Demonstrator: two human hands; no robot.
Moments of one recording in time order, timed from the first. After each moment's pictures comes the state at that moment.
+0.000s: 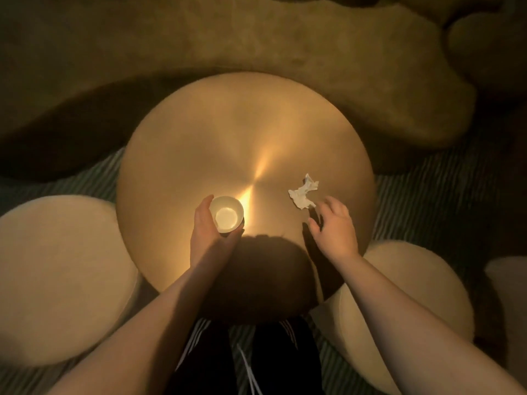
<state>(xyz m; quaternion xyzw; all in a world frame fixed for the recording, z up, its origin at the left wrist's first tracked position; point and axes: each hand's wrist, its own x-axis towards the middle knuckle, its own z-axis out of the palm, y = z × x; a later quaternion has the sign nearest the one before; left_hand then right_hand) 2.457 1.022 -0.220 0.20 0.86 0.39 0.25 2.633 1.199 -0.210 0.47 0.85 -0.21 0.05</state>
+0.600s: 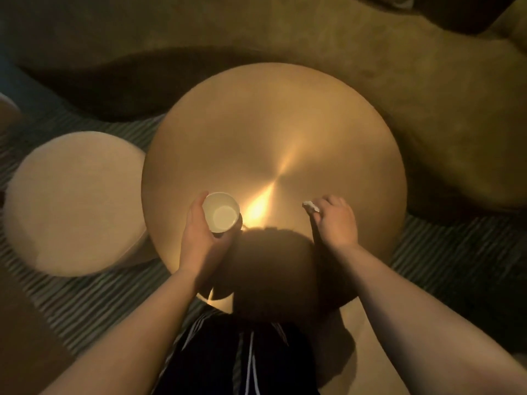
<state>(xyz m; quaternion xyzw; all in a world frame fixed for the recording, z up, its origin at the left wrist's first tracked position) 2.497 1.001 -0.203 0.05 0.90 0.40 0.18 2.594 1.254 -0.239 0.27 0.94 -0.20 0.09</state>
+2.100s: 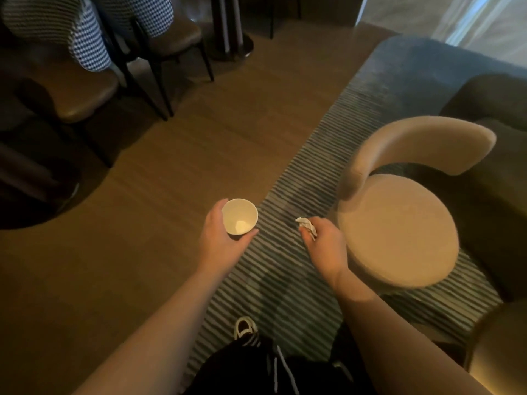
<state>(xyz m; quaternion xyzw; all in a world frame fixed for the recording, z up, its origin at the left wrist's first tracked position) 2.767 0.396 -0.114 -0.46 0.77 0.40 -0.18 2.603 0.551 -0.124 -0.32 0.87 -0.32 0.17</state>
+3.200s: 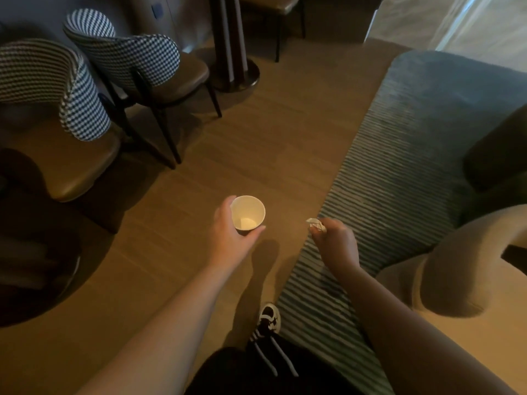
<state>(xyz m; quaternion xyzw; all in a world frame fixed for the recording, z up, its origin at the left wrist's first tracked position) 2.608 -0.026 -0.119 -0.39 0.82 0.37 -0.21 2.458 0.143 -0.131 -0.26 0.91 -0.28 0.12</state>
